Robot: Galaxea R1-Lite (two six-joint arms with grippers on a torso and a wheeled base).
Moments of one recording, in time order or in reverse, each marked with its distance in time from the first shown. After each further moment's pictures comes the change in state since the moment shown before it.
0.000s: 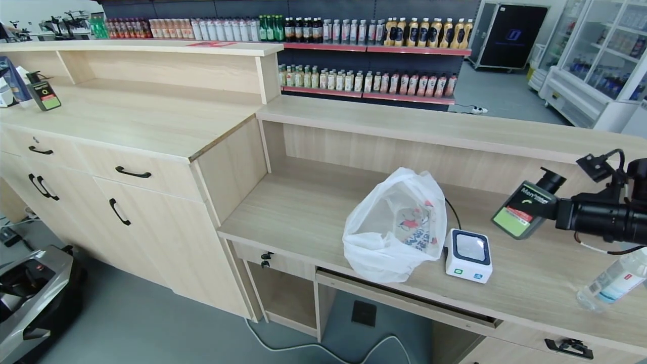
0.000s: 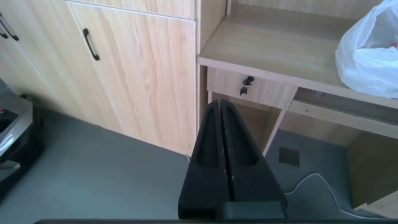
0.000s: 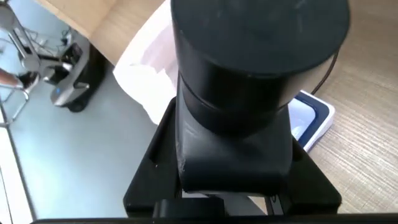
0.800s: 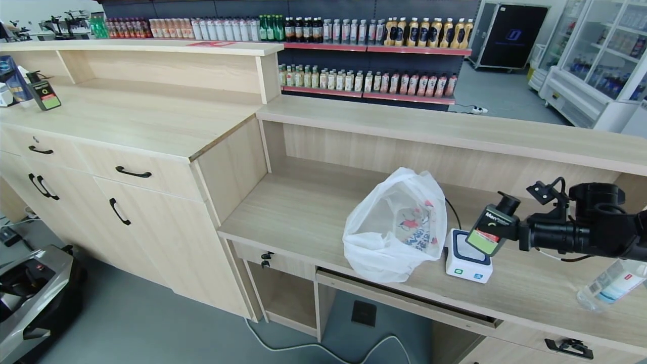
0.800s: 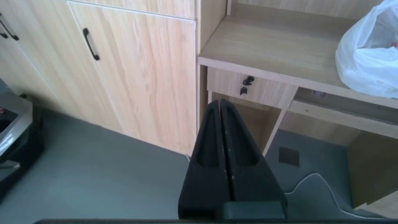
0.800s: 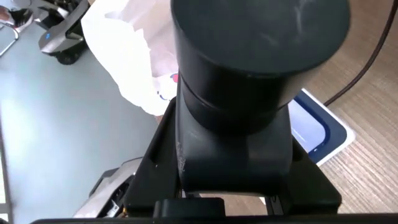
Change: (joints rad) left arm 0.000 0.000 0.000 0.000 0.000 0.000; right arm 0.041 0.287 -0.147 0.018 0.075 -0.289
